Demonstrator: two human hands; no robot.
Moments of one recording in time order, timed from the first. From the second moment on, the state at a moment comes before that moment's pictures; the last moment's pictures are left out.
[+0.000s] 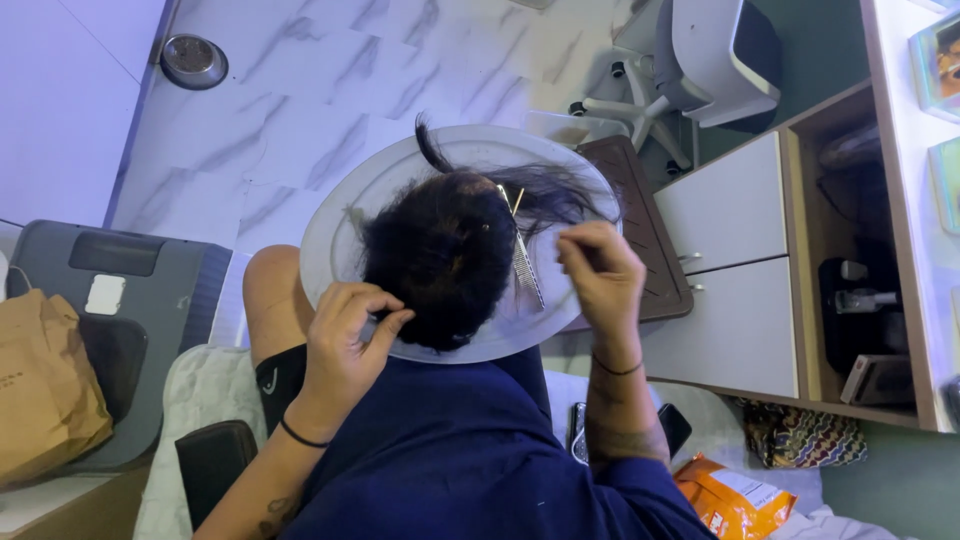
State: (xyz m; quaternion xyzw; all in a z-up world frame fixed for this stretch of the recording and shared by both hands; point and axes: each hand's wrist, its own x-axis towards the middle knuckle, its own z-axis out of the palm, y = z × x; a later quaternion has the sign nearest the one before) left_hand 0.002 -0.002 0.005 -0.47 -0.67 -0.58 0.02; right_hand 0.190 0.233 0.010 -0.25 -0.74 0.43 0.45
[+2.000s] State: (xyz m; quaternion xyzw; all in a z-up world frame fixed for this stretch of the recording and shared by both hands) left_hand -0.018 -0.003 -0.080 -0.45 -0.68 -0.55 -0.15; right_hand 0.214 0.257 -0.065 -0.37 -0.89 0.12 0.22
